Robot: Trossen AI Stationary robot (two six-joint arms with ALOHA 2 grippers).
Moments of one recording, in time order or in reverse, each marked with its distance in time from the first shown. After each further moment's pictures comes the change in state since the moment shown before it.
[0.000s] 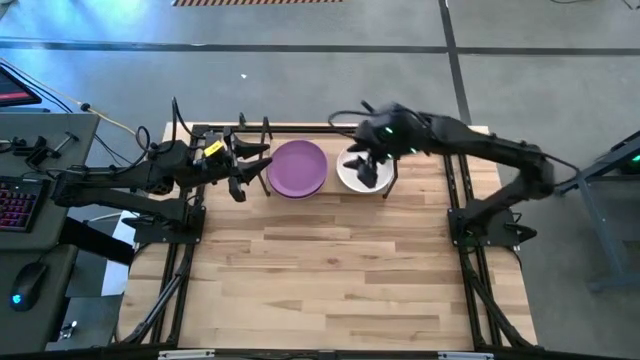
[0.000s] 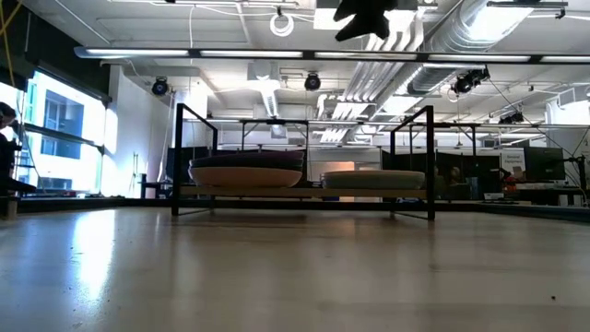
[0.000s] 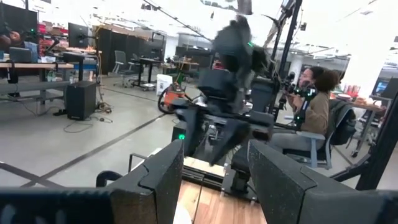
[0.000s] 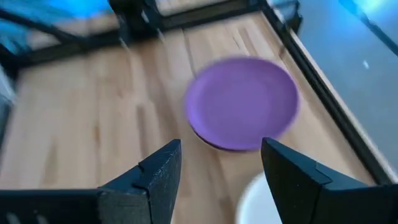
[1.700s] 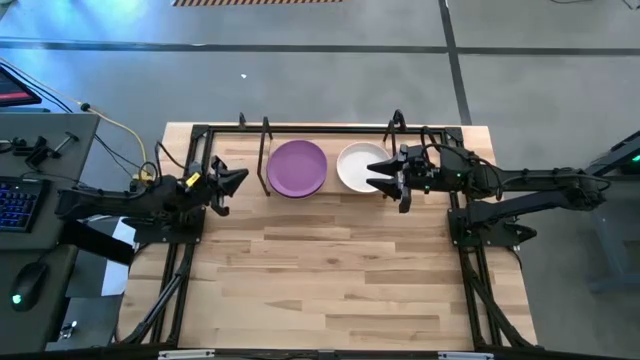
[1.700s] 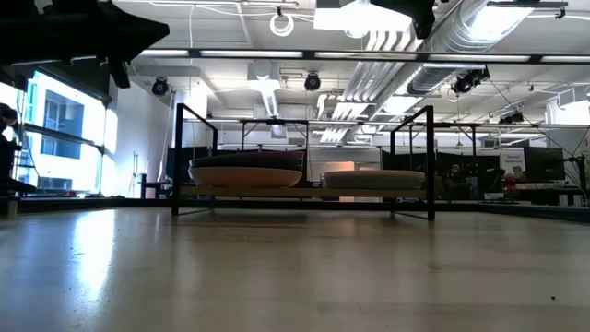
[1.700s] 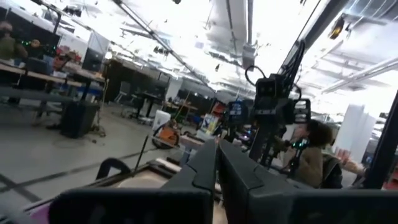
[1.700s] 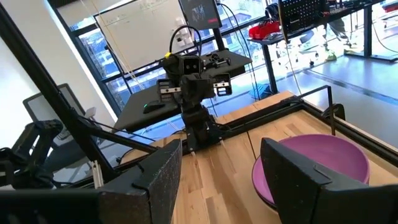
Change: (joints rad) left arm 0.001 -0.455 -0.748 0.511 -0.061 -0.108; right arm 0.187 -0.541 -0.790 0.909 0.106 0.278
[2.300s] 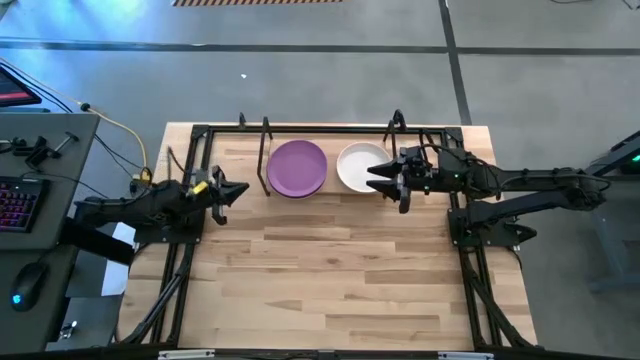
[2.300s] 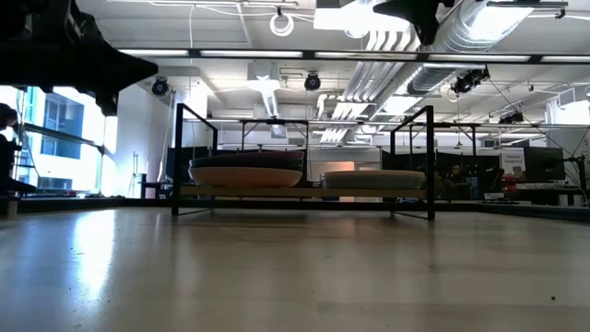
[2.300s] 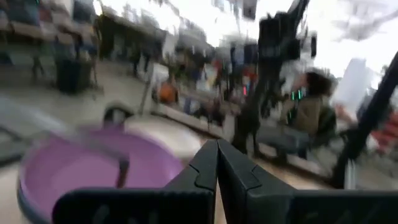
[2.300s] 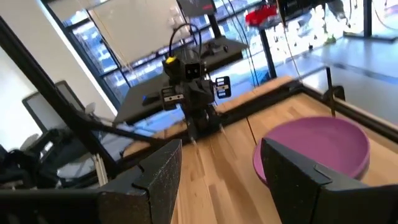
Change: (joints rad) left arm 0.002 -0.344 -0.053 -0.489 0.062 -0.033; right arm 0.000 -0.002 0.000 -0.049 -0.002 0.052
